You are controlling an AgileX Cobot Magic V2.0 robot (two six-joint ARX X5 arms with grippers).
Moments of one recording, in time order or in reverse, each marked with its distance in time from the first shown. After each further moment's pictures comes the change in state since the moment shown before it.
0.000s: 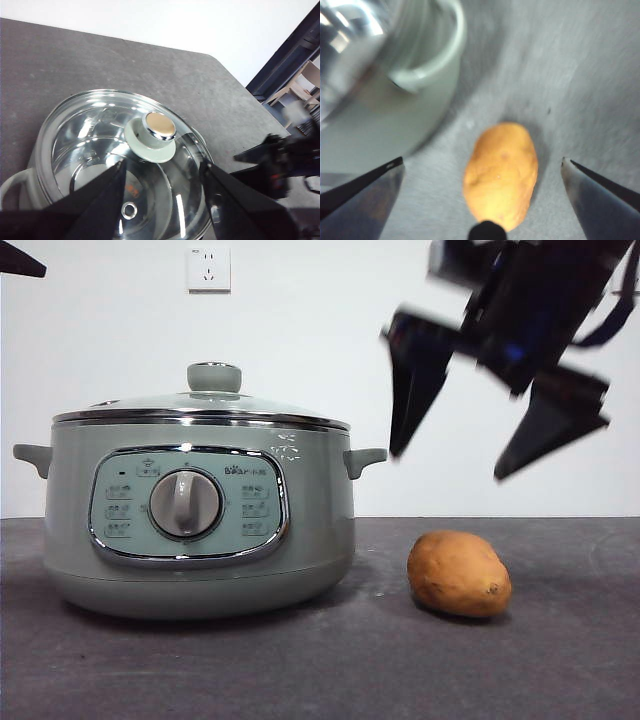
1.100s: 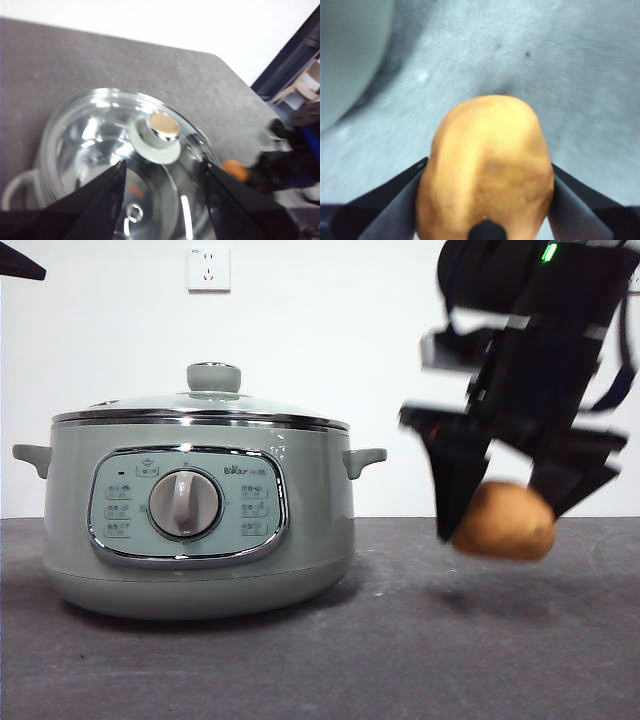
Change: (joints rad) left arm -0.018 0.003 0.000 0.010 -0.044 0.012; right arm -0.001 0.074 0.002 -0.111 0.042 0.008
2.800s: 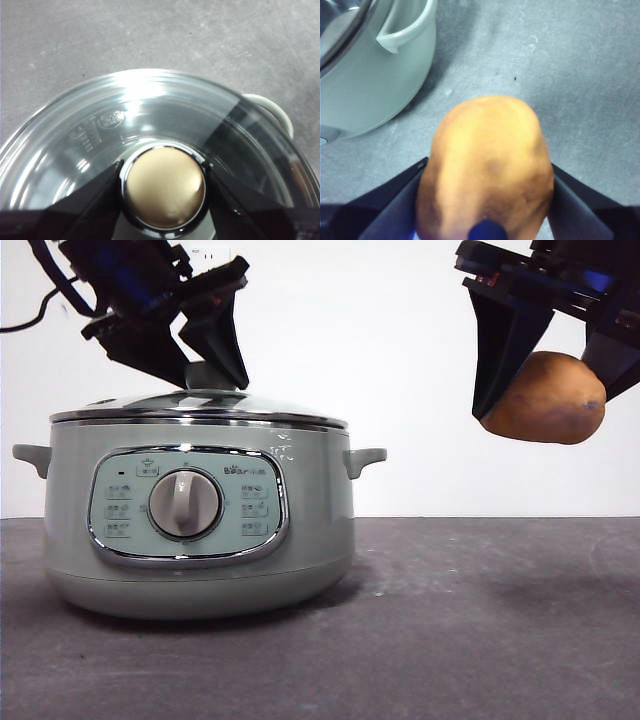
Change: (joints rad) left arm -0.439 0.600 0.342 -0.021 -0.551 0.211; right arm 0.000 -0.290 0.004 -0.121 0.003 -0.011
